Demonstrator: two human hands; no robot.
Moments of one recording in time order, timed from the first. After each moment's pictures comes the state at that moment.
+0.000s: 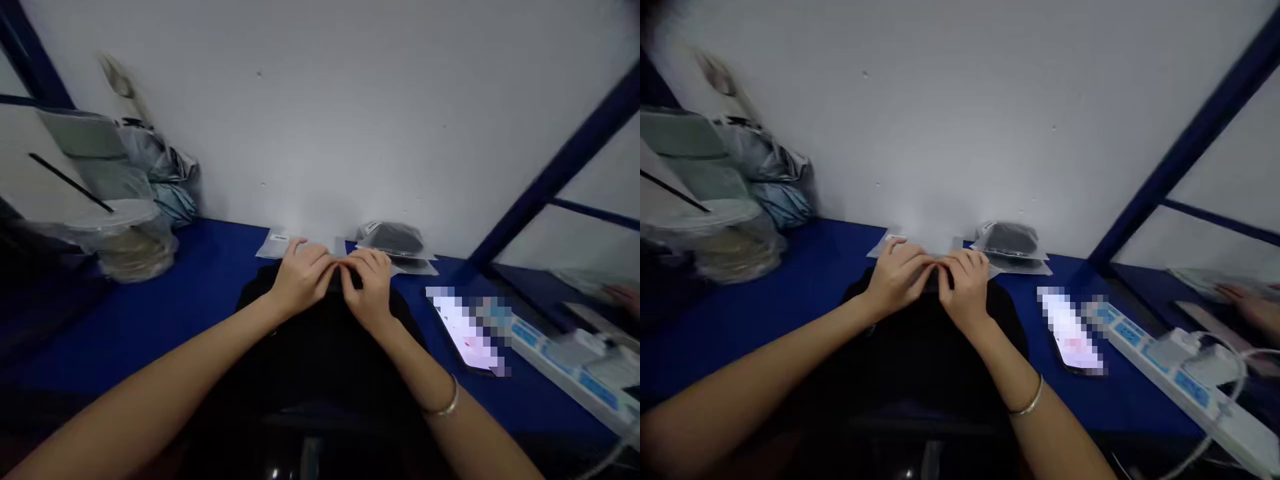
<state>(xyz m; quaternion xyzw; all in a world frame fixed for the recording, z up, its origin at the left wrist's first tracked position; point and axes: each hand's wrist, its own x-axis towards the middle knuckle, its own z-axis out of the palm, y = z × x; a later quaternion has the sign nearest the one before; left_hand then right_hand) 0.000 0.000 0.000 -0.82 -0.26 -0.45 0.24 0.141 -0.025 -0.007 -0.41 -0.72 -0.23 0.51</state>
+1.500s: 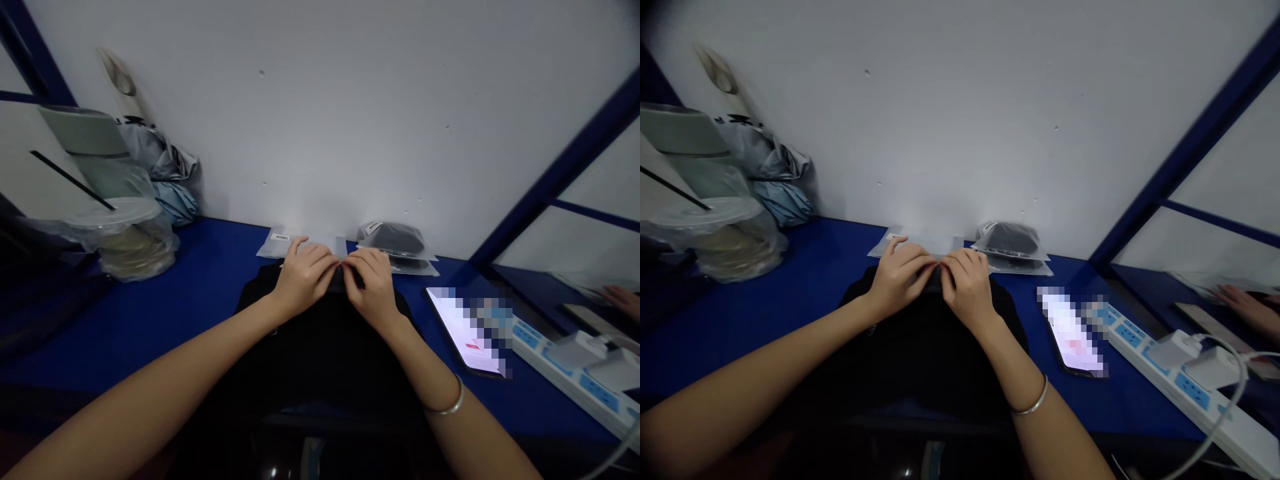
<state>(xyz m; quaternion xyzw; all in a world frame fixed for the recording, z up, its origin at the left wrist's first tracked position) 0.002 -0.002 -0.002 -0.81 -0.25 -0.47 0.21 0.149 -0.028 -0.002 -0.38 -0.76 -0.24 0.46</state>
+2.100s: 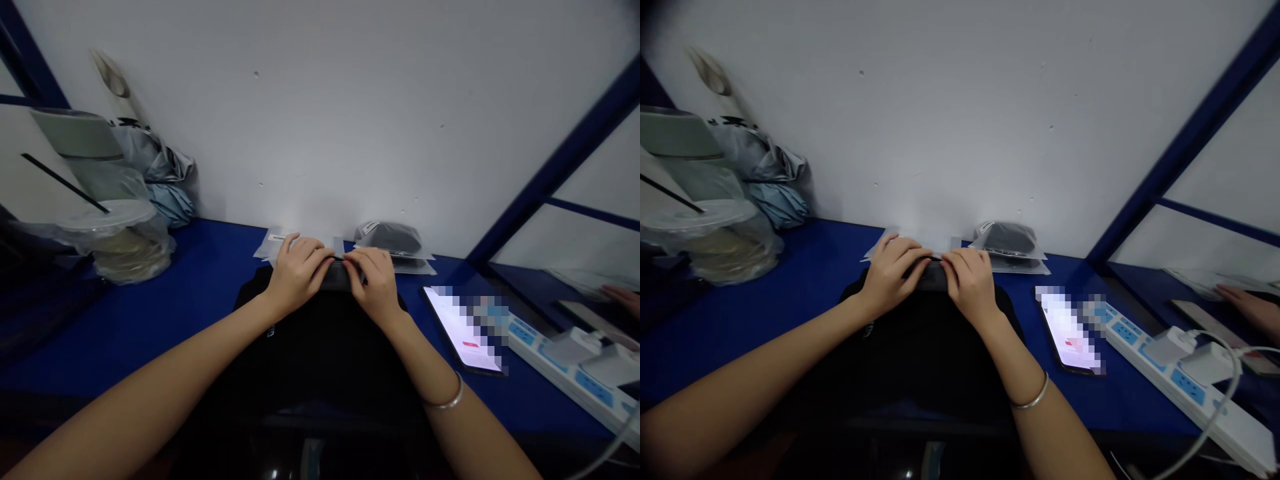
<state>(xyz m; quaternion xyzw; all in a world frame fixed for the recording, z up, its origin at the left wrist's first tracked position) -0.001 0.002 0.002 -0.81 -0.27 -0.48 0.21 0.160 -0.024 -0.001 -0.38 -0.76 -0.25 0.46</state>
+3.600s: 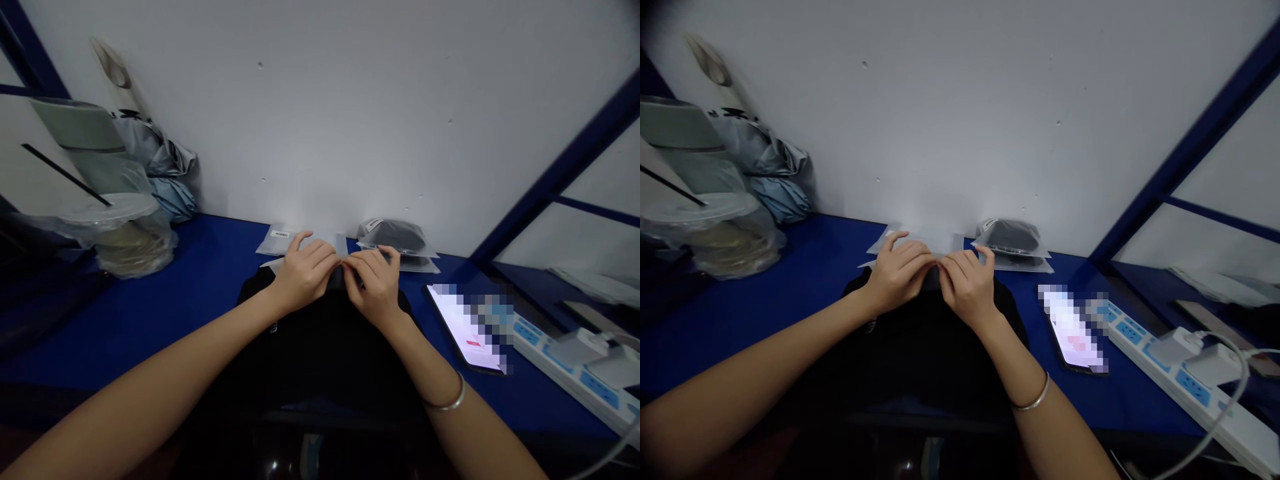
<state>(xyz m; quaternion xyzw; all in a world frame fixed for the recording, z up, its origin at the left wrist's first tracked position) -0.002 0.002 0.001 -0.83 -0.21 -0.44 0.27 0.150 -0.032 -0.001 -0.37 -0.75 -0.32 0.44</state>
